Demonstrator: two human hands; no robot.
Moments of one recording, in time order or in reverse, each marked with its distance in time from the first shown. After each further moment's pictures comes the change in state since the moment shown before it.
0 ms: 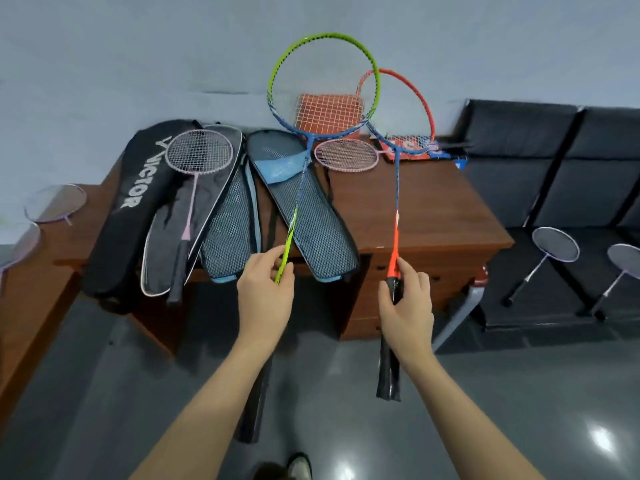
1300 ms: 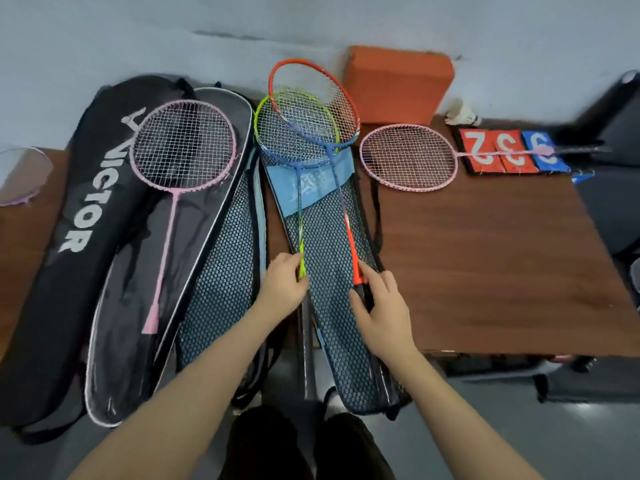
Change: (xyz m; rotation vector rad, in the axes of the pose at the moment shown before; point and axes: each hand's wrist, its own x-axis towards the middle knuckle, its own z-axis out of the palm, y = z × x) left_hand 0.273 -0.194 0.166 0.381 -0.602 -0.273; right_hand 0.244 0.007 0.224 -0.132 -0.437 -0.231
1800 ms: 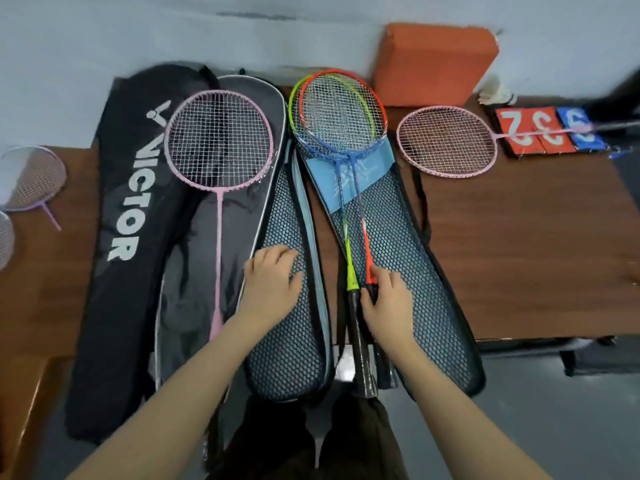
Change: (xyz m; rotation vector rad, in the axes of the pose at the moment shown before) left_hand -0.015 -0.091 -0.078 0.213 0.187 0.221; right_hand 0.012 -0.046 0.093 -0.197 -0.011 0.226
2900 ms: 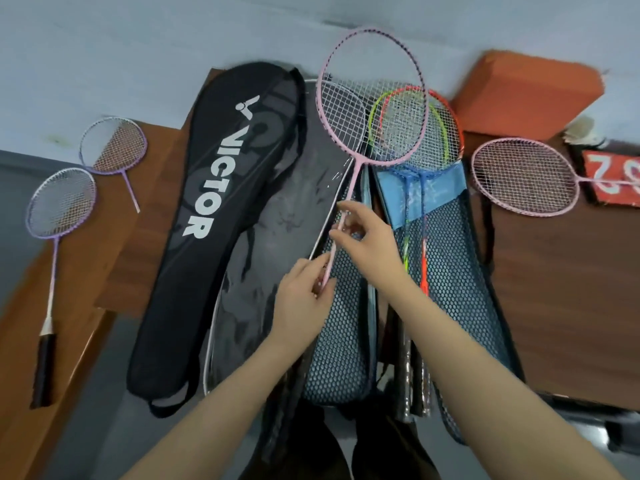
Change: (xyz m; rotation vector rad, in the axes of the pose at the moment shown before) left_hand -0.034 -0.003 -0.040 -0.445 0.265 -0.143; right_hand 0.073 -0.151 -0.013 0.618 -0.219 -0.325
